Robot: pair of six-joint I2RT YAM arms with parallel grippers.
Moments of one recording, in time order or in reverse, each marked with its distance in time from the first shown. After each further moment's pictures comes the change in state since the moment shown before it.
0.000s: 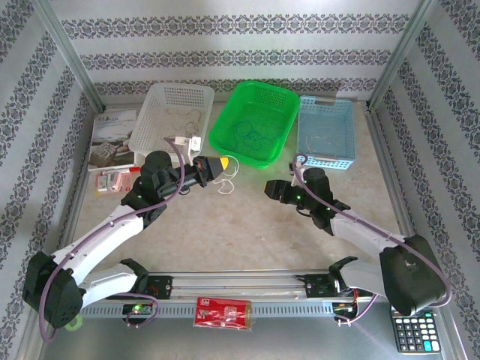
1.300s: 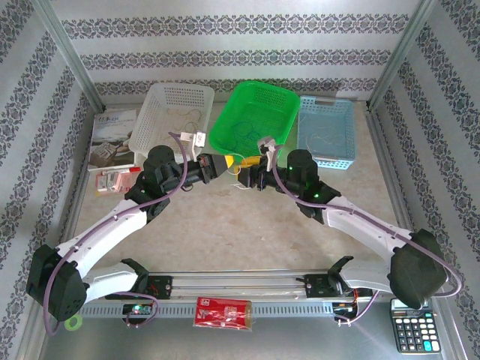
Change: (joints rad) left arm 0.000 0.057 0.050 0.030 0.086 -0.079; right arm 0.221 0.060 0.306 0.056 -0.030 -0.258
